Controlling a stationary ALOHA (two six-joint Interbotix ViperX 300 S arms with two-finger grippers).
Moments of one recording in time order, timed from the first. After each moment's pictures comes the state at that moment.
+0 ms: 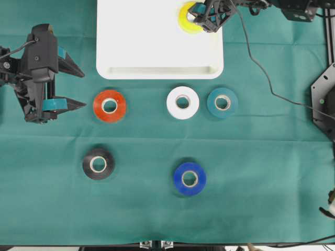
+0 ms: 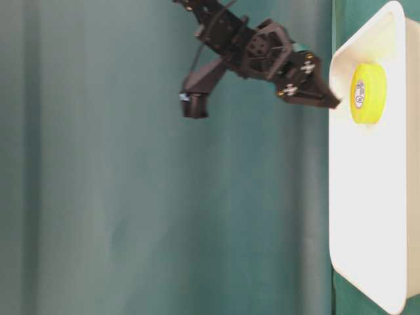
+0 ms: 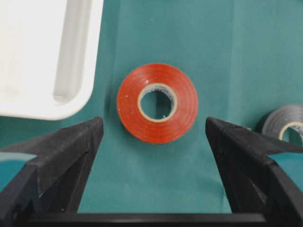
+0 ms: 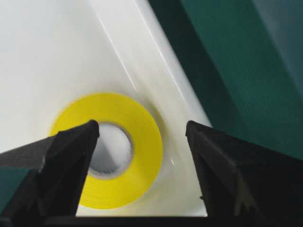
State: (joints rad) left arm 0.02 -0.50 0.97 -0.03 0.28 -0.08; right arm -0.54 0.07 0.59 -0.18 0.17 0.22
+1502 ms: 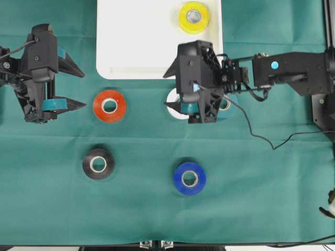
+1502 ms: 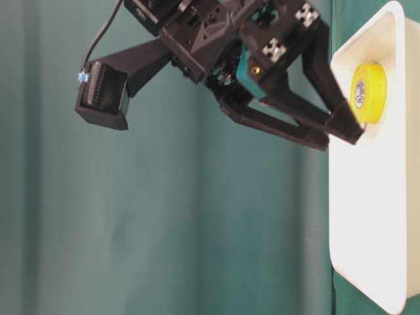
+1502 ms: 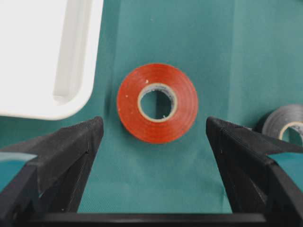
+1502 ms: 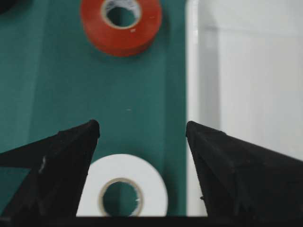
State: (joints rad) left arm 0.02 -0.50 0.97 -0.03 0.28 -0.08; right arm 0.00 -0.05 0.61 -0.18 0.16 0.22
